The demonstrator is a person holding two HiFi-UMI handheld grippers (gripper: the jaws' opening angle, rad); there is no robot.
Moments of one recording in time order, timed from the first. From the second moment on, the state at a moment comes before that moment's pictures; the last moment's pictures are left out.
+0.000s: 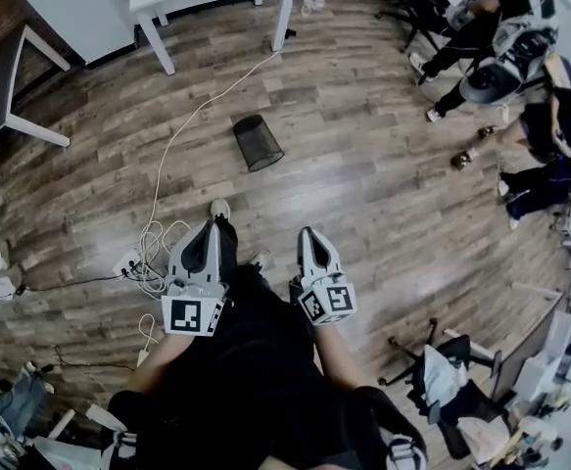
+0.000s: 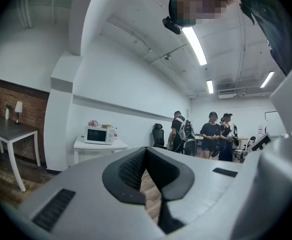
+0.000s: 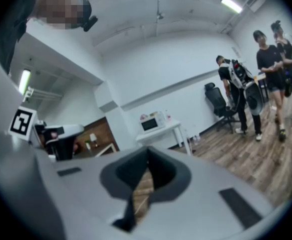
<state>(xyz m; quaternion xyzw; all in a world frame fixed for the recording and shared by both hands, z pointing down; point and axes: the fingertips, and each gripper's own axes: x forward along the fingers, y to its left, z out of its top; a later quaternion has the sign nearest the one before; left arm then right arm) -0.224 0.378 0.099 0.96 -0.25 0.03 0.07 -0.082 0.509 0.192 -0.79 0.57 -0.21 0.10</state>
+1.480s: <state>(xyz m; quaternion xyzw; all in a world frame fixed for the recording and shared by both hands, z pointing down) -0.066 0.106 0.135 0.95 -0.27 0.03 0.13 0.050 0.221 0.307 -0.71 0.67 -0.20 -0.12</state>
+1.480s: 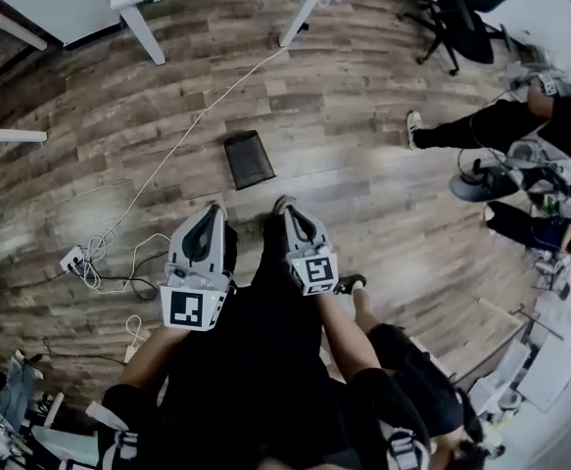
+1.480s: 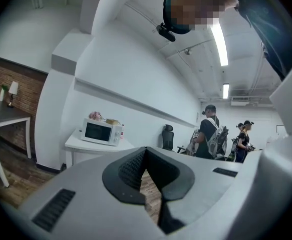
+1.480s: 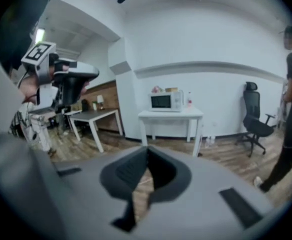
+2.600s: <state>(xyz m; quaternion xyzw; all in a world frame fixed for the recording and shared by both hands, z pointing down) 0.013 0.056 0.266 0.89 -0.42 0.05 0.18 0.097 0.176 0.645 -0.39 0.78 -0.27 -0.41</state>
